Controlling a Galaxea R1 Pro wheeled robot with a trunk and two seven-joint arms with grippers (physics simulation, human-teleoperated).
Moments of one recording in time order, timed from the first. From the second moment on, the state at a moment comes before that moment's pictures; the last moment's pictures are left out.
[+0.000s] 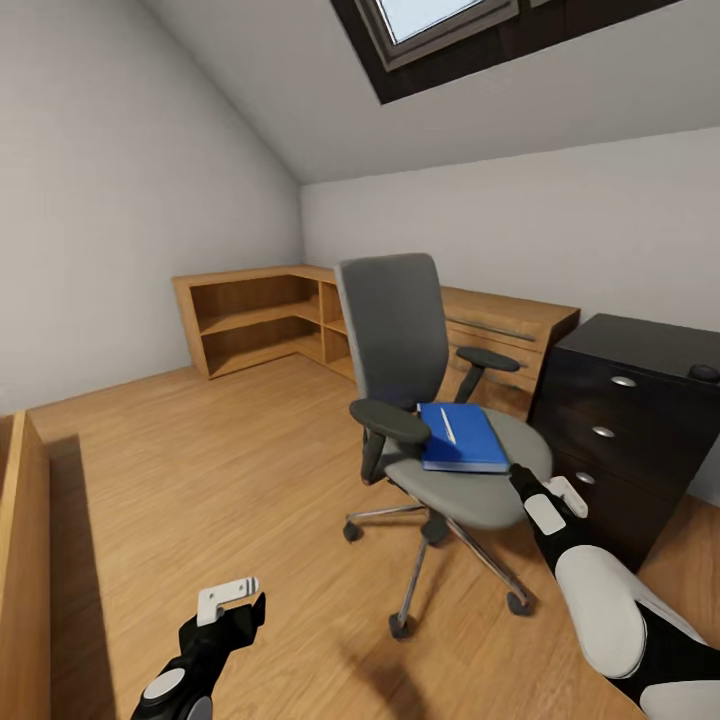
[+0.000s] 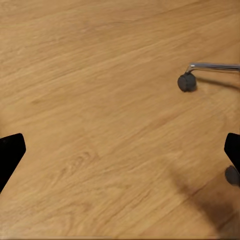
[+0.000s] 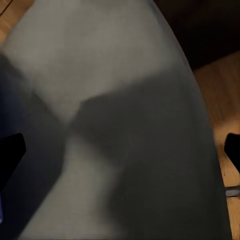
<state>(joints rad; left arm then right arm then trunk) 0.00 -0.01 -0.15 -1.51 0.30 0.44 0.36 -0.92 -0.06 -0.60 -0.34 -0.40 -0.04 -0.14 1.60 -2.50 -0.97</state>
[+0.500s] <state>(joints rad) 0.00 -0.01 -0.15 -1.51 0.30 0.44 0.36 -0.92 -0.06 -0.60 -0.34 -0.40 -0.04 -0.14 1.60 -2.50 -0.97</state>
